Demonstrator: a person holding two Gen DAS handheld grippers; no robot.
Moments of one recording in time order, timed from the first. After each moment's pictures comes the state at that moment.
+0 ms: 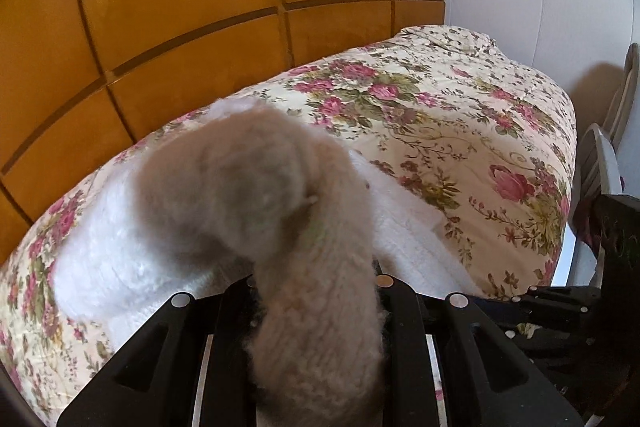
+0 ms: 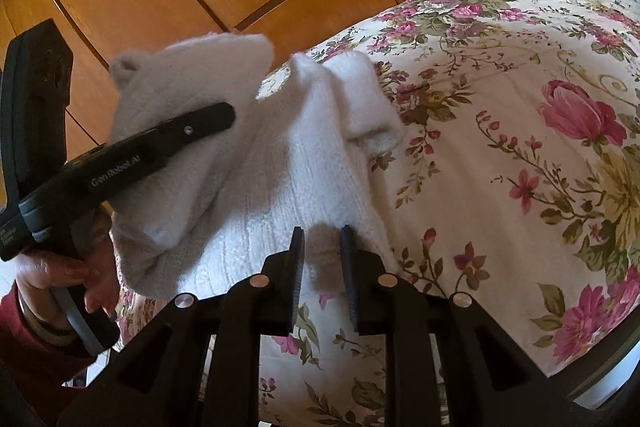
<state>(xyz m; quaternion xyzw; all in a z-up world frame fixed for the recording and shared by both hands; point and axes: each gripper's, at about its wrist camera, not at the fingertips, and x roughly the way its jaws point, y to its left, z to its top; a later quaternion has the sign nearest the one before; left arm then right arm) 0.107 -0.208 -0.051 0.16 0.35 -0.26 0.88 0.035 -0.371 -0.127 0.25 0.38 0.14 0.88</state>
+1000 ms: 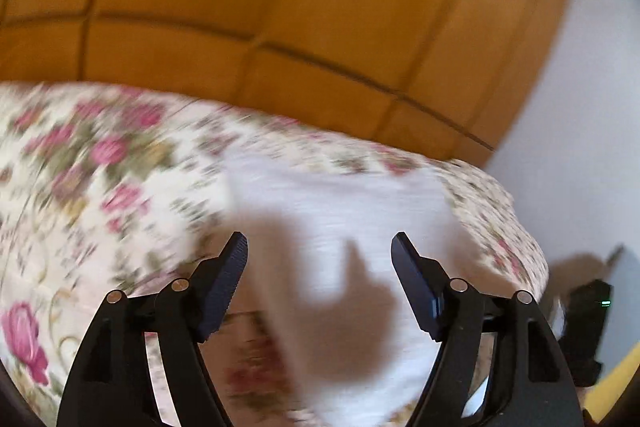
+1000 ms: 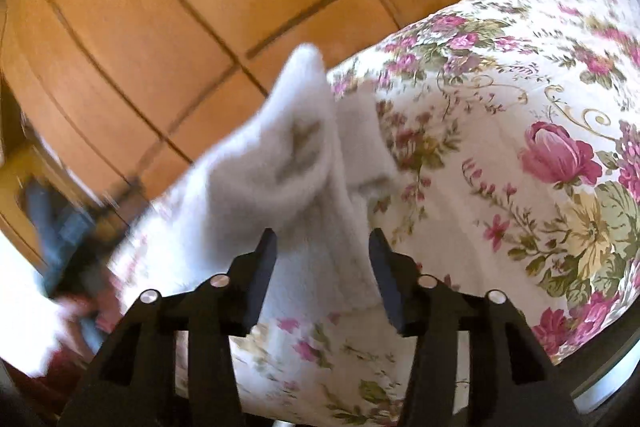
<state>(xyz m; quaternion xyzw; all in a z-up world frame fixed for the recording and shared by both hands) 0.091 -0.021 -0.044 -0.15 0.32 -0.18 0.92 0.028 -0.399 -0.091 0.30 0.34 0.16 0.88</state>
